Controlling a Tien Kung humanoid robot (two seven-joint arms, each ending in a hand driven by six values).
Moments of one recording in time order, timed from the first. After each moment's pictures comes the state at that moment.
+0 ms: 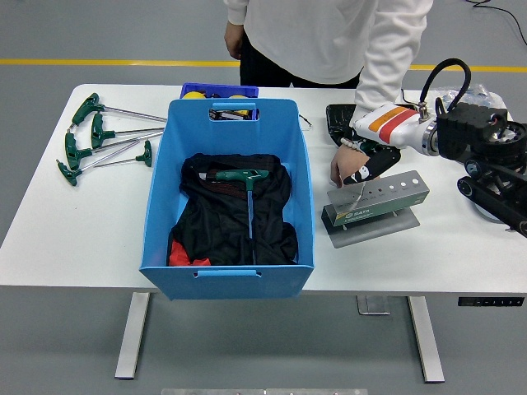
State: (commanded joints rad) left arm -0.07 0.06 -0.99 -0.18 0.53 0.28 0.06; right arm 1.07 -0.41 0.33 0.97 -1.89 0.07 0.14
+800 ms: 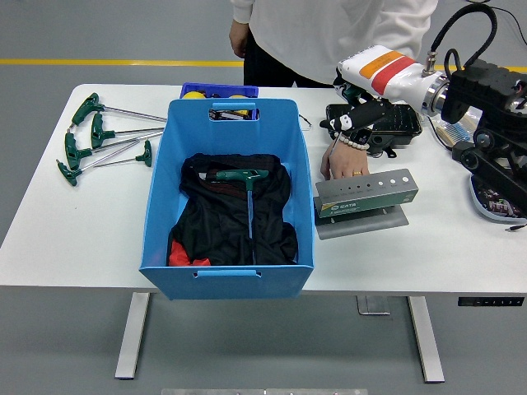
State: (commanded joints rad) left arm -0.08 0.06 -0.98 -0.18 0.52 0.28 0.06; right arm 1.04 -0.43 0.58 1.17 -1.91 0.03 0.14
